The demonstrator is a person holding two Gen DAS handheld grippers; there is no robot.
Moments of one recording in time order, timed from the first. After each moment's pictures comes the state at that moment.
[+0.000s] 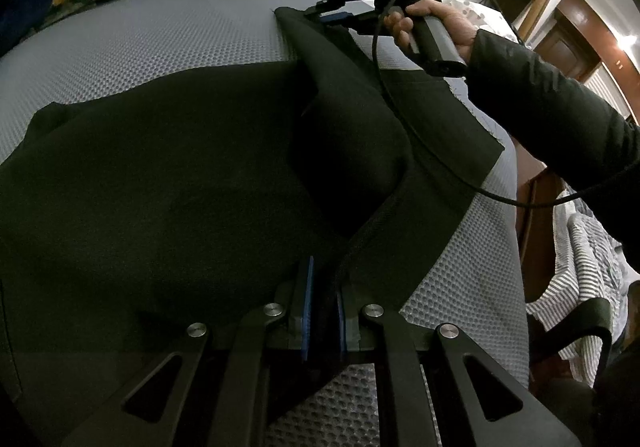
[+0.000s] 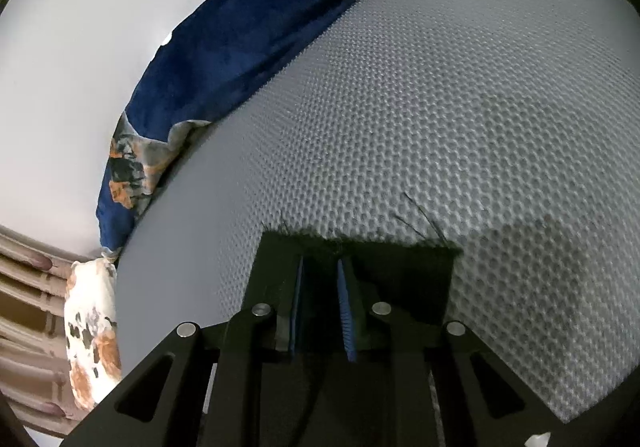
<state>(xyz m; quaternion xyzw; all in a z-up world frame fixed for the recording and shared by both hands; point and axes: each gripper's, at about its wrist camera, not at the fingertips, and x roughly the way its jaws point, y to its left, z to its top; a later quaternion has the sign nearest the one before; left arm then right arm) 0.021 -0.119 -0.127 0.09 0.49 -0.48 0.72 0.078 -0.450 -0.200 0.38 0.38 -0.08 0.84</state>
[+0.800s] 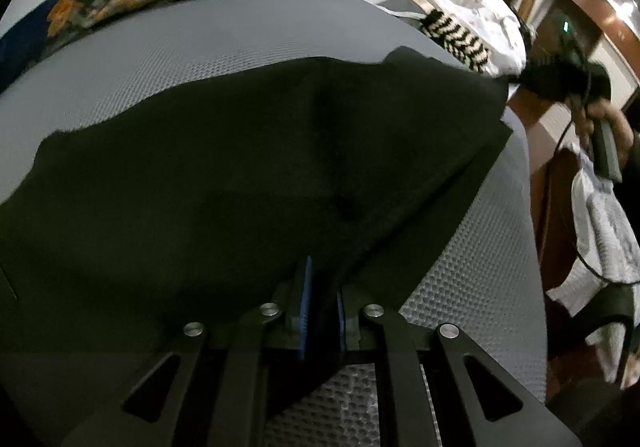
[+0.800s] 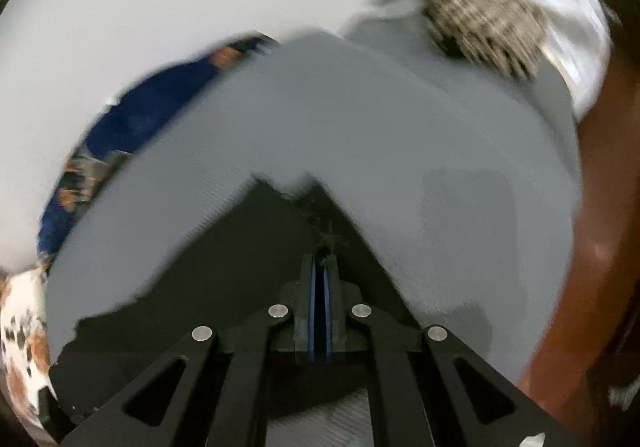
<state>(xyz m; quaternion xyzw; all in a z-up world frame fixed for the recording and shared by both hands) -0.004 -0.135 -0.121 0.15 0.46 -0.47 0.74 -0.185 -0.460 -0.115 0.32 0.36 -0.33 0.81</state>
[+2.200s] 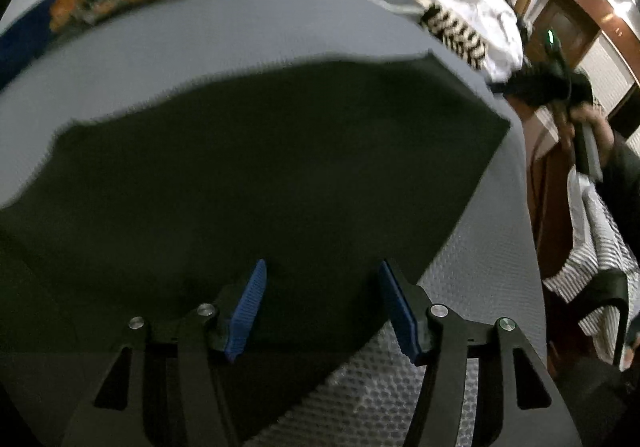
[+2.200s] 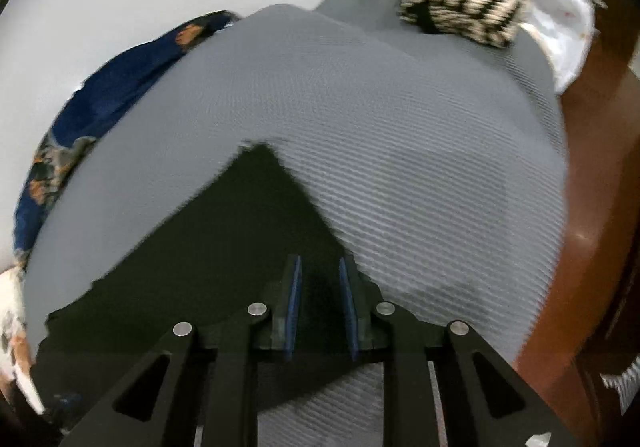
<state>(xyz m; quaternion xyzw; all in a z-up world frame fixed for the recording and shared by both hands) 0.007 -0.118 -0.120 0.15 0.47 -0.47 0.73 -0.163 -0.466 -0.116 0.31 0.37 -0.31 0.82</state>
